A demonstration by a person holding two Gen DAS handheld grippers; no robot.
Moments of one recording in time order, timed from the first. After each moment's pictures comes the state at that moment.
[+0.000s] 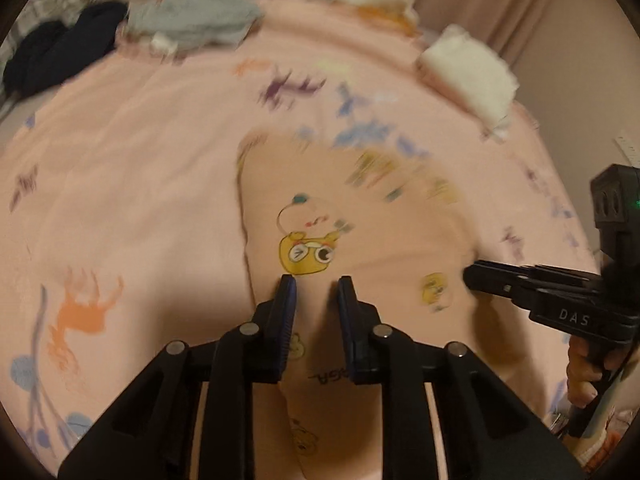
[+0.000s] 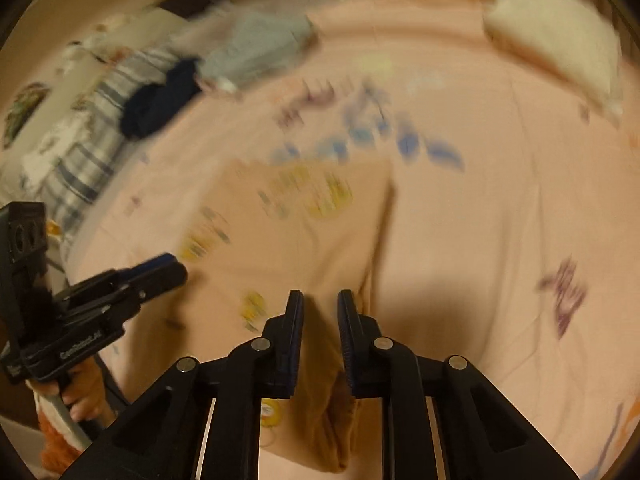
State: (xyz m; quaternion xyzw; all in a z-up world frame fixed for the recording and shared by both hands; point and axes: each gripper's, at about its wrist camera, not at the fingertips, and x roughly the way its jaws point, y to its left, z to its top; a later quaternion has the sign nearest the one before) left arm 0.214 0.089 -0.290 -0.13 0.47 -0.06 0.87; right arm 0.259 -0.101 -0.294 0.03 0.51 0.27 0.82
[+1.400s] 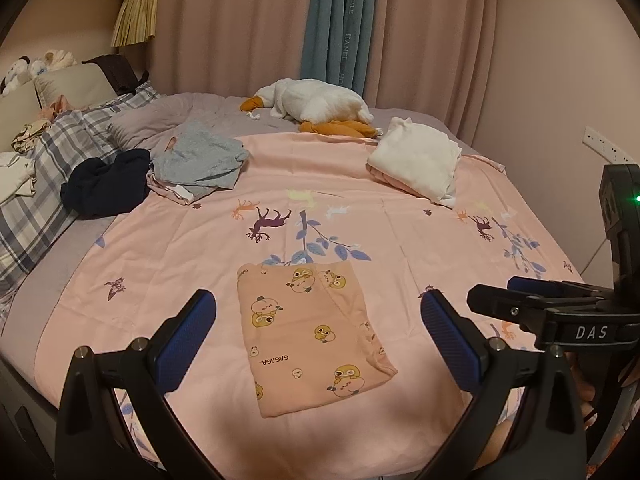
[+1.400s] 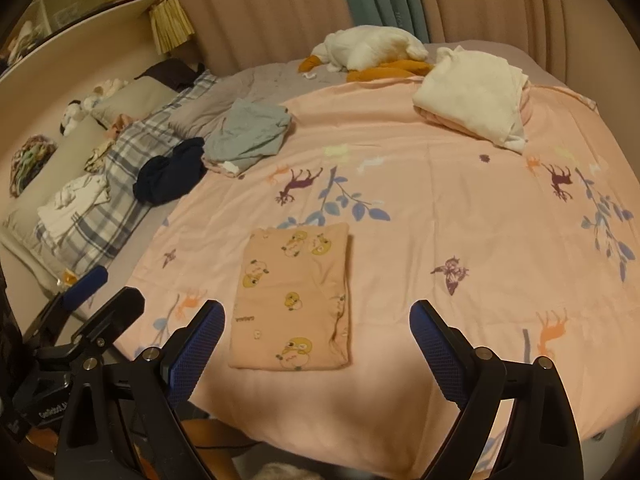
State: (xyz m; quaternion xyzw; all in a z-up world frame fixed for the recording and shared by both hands) left arm 0.105 0.018 -0.100 -0.04 0.31 -0.03 0.95; right arm 0.154 -0.159 -0.150 0.08 0.41 0.21 0.88
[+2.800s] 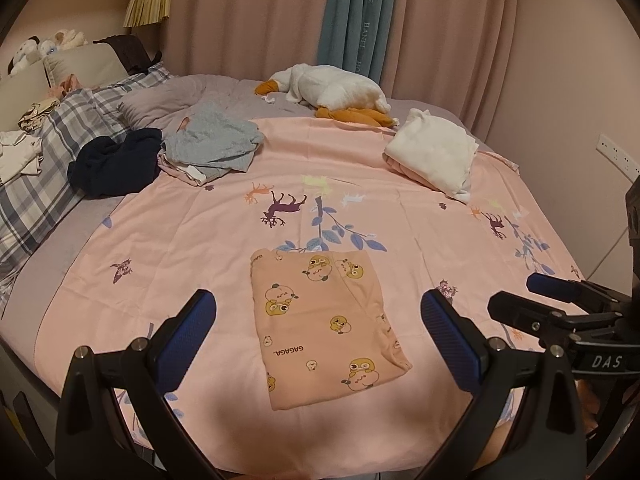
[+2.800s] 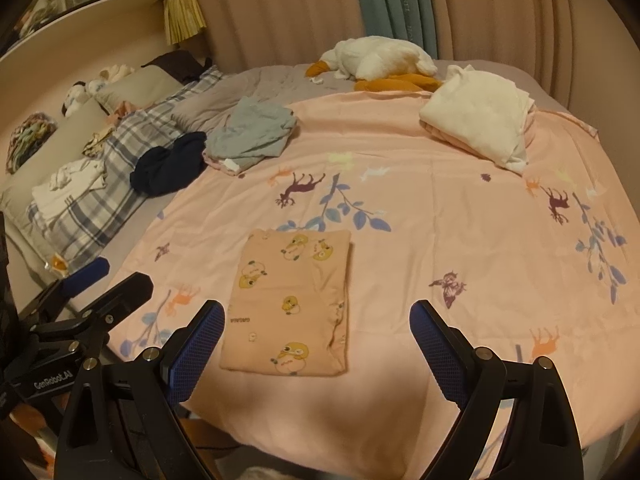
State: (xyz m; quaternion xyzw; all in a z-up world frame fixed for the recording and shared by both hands) left arm 0.112 0.037 -0.107 -0.06 0.33 -0.01 0.94; right arm 0.148 -0.143 -0.145 0.04 0.39 0.20 0.90
